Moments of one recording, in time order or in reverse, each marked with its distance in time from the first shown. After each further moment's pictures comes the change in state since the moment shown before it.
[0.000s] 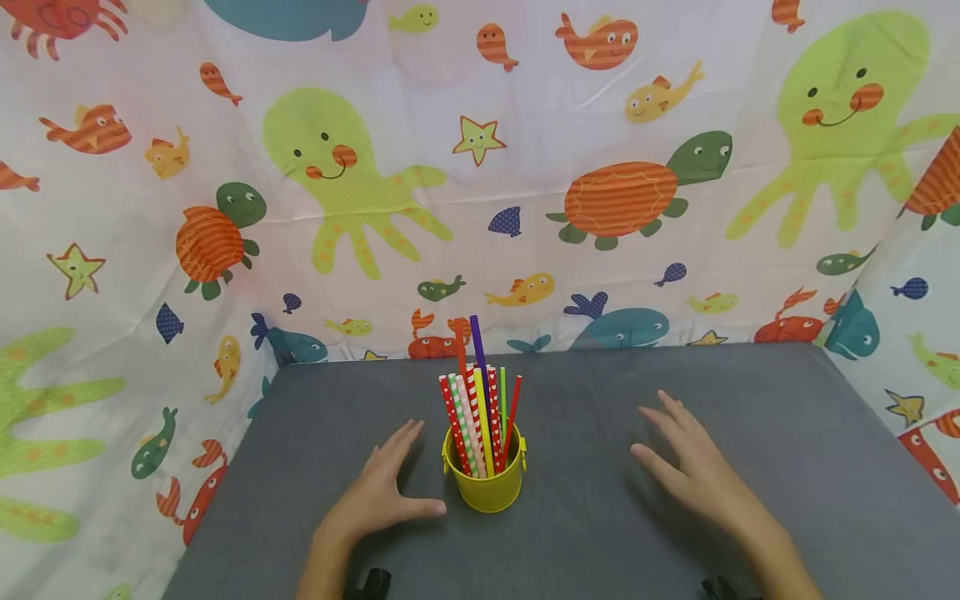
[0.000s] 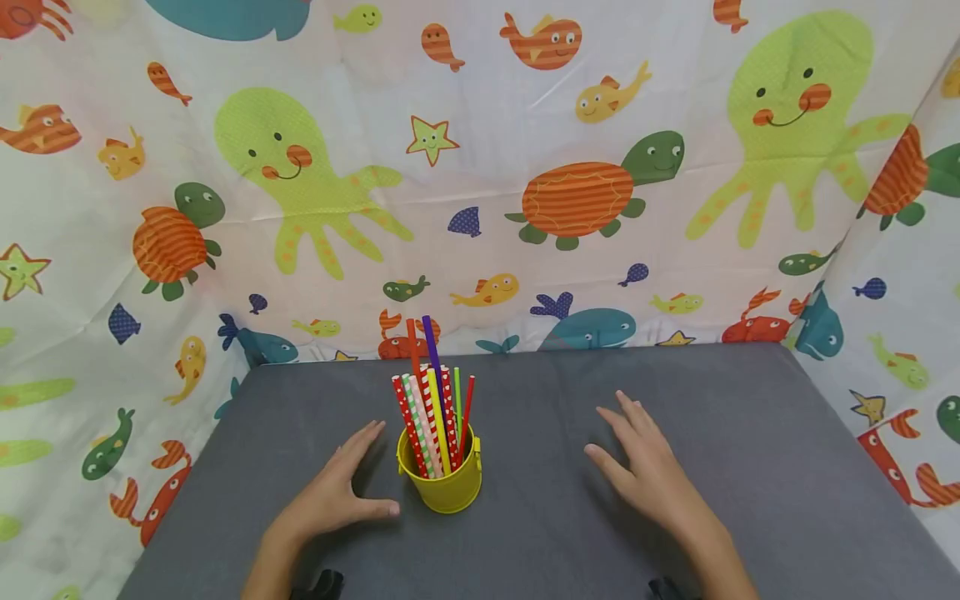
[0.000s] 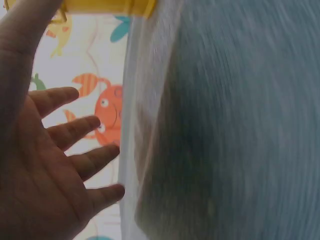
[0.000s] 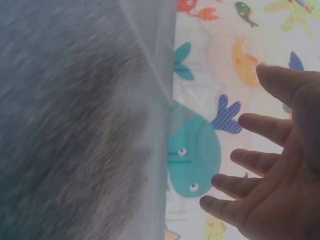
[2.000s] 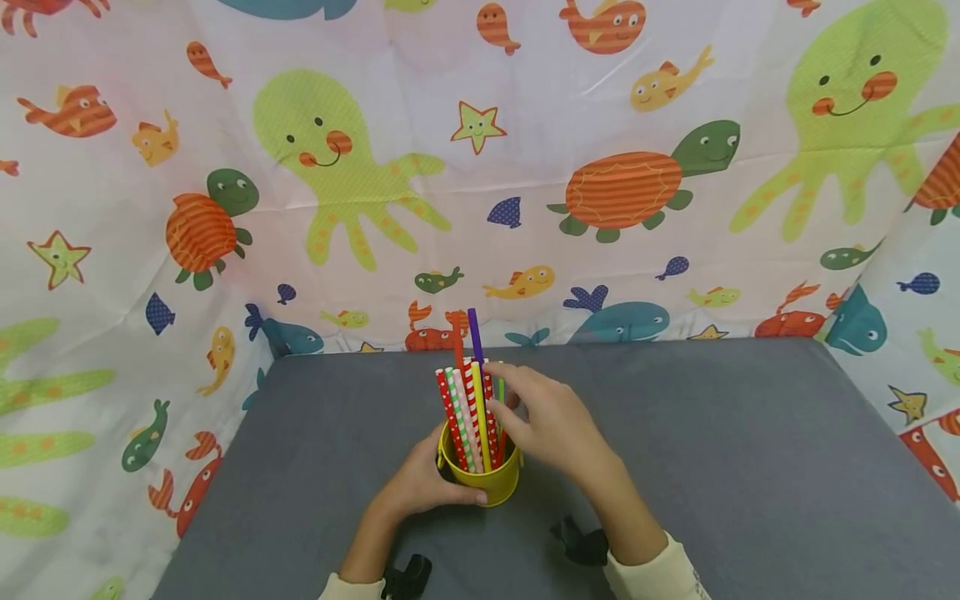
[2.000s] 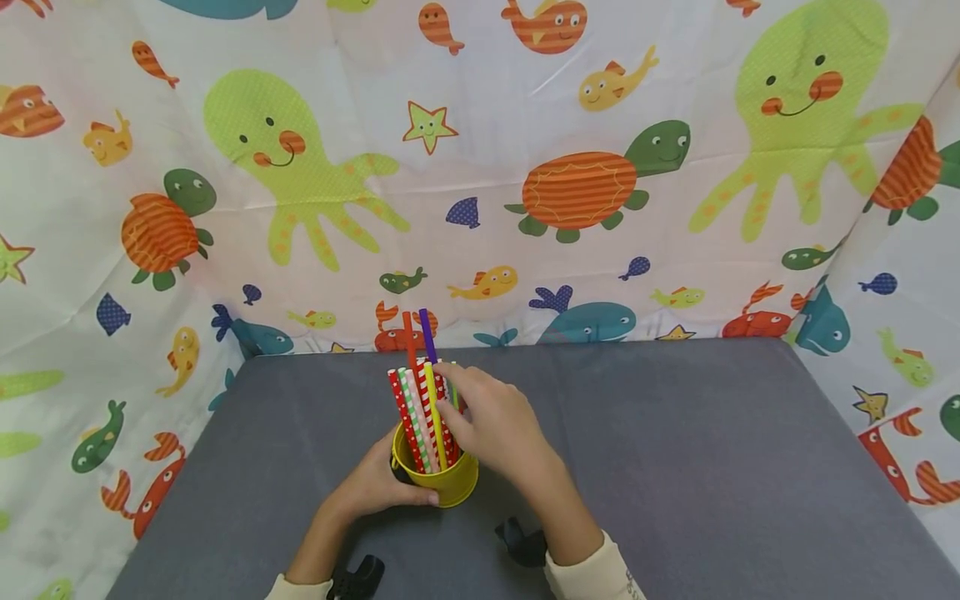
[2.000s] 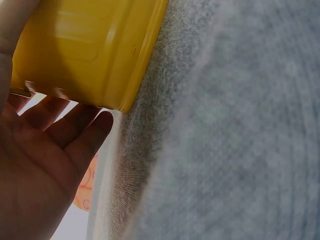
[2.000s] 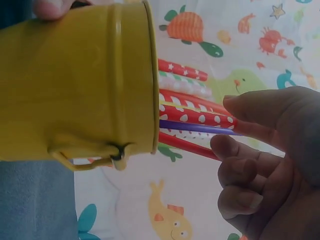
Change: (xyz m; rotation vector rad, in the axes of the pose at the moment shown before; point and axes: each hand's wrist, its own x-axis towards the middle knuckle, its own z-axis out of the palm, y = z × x) left_hand 0.030 0.030 0.042 -0.476 -0.077 0.332; right_hand 0.086 -0.159 0.046 0.035 0.004 -0.205
